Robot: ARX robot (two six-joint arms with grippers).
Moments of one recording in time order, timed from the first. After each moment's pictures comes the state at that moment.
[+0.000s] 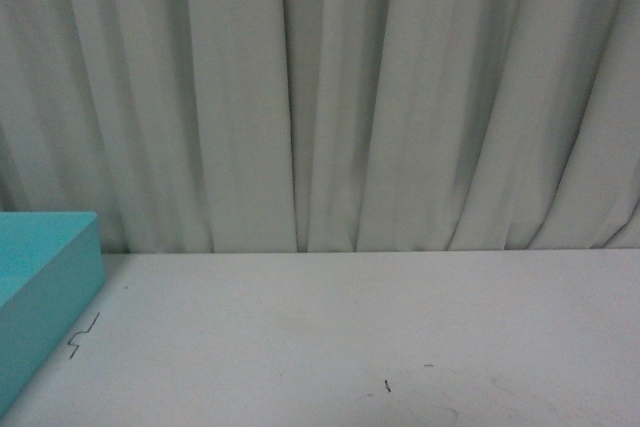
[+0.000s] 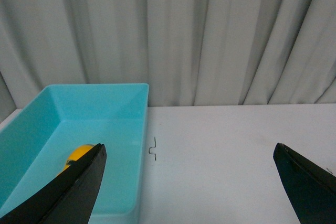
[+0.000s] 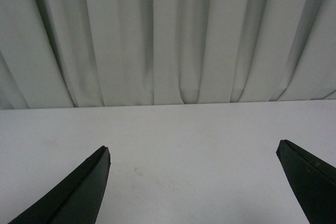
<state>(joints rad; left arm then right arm) 0.00 0.00 0.01 0.00 0.00 0.00 0.00 0.00 0.01 0.00 0.00 -0.01</state>
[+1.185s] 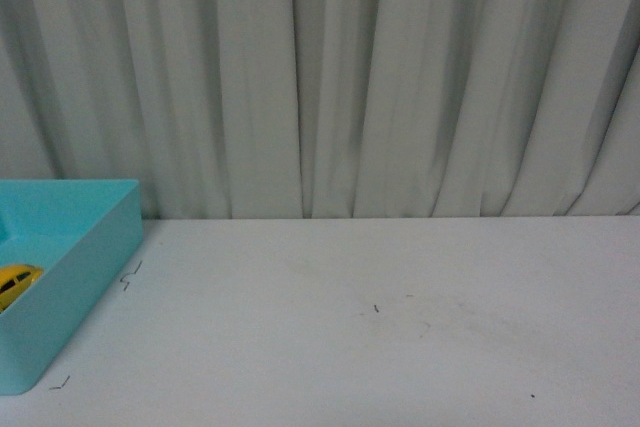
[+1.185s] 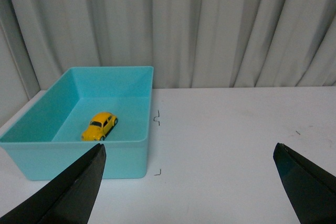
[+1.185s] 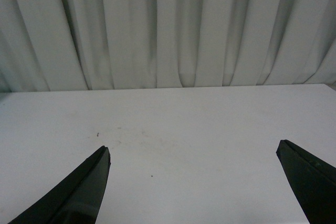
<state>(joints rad) 0.00 0.00 0.01 0.00 0.00 0.00 0.00 0.00 0.01 0.00 0.00 -0.01</state>
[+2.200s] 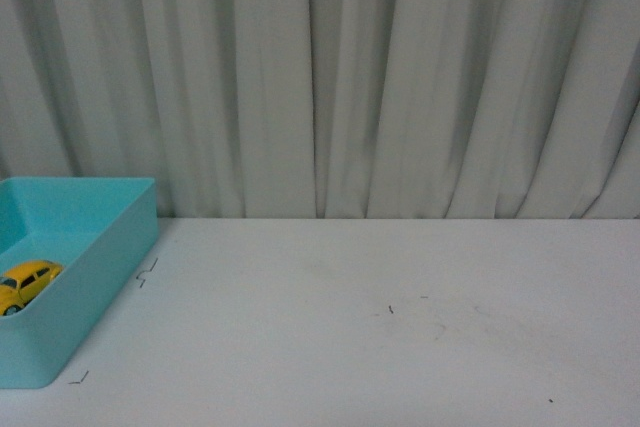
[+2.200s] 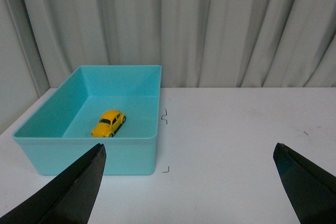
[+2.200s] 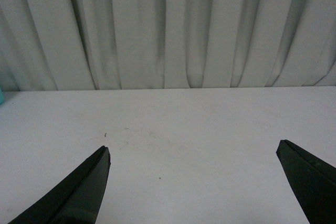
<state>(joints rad) 0.00 0.00 0.01 0.00 0.00 0.00 0.00 0.00 0.01 0.00 0.00 -0.01</state>
